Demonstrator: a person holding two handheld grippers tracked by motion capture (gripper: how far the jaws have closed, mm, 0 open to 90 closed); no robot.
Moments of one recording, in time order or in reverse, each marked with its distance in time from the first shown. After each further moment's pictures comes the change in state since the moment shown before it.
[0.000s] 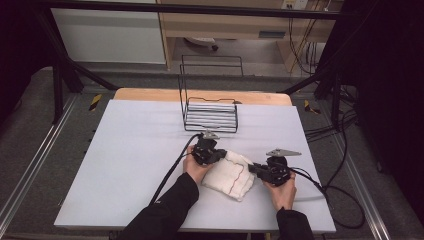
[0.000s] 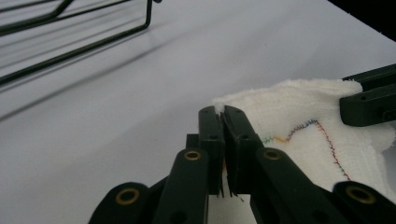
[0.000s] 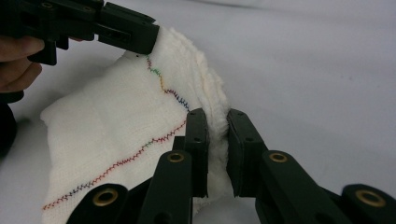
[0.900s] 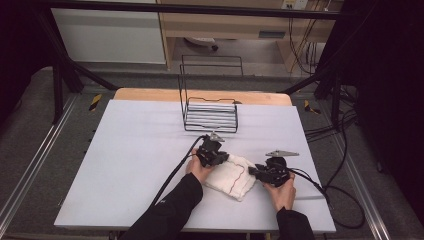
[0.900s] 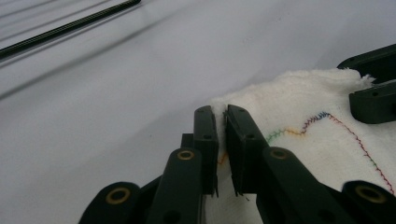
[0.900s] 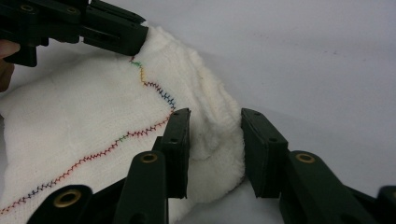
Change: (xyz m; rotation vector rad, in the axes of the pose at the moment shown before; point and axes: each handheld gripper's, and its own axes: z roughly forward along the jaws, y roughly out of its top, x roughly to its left) left arm -0.002 -0.002 0.022 0.080 0.025 0.029; right arm -0.010 -0.008 0.011 0.053 -0.055 0.050
